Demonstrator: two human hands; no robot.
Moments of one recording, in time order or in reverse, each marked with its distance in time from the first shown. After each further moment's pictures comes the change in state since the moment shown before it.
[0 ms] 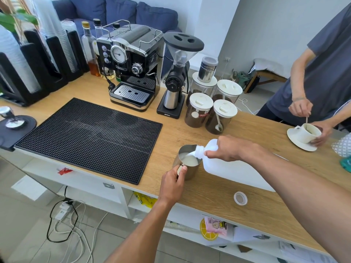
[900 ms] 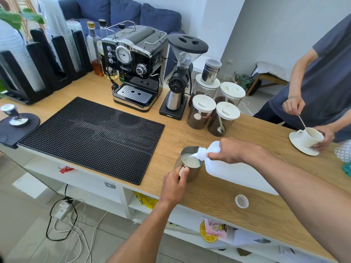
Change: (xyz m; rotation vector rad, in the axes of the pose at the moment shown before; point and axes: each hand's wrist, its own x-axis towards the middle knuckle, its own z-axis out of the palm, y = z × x) left_hand 0.000 0.001 -0.001 -0.001 -0.007 -0.015; right_hand -0.001 -0.003 -0.002 0.009 -0.014 0.020
